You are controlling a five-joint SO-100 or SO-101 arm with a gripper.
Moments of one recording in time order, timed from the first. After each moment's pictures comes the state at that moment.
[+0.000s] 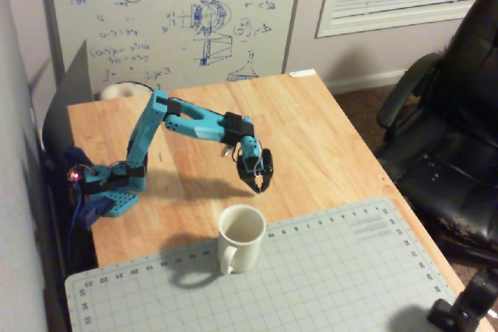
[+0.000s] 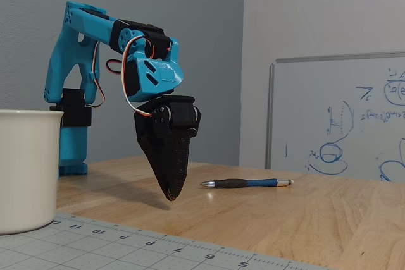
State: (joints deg) arm 21.6 70.3 92.3 47.7 -4.3
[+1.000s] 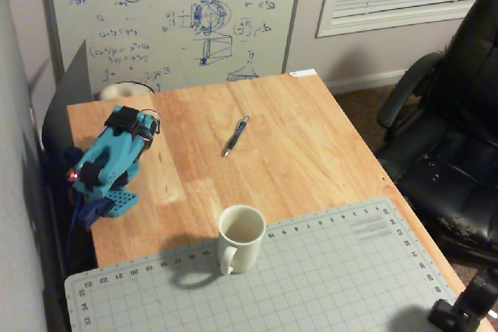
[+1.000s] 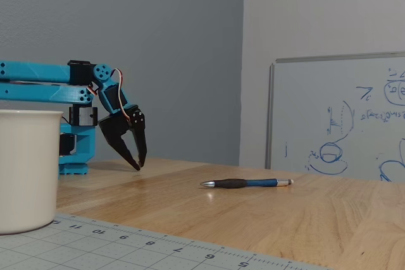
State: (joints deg) arm -48.8 183.0 180.7 58.8 -4.3
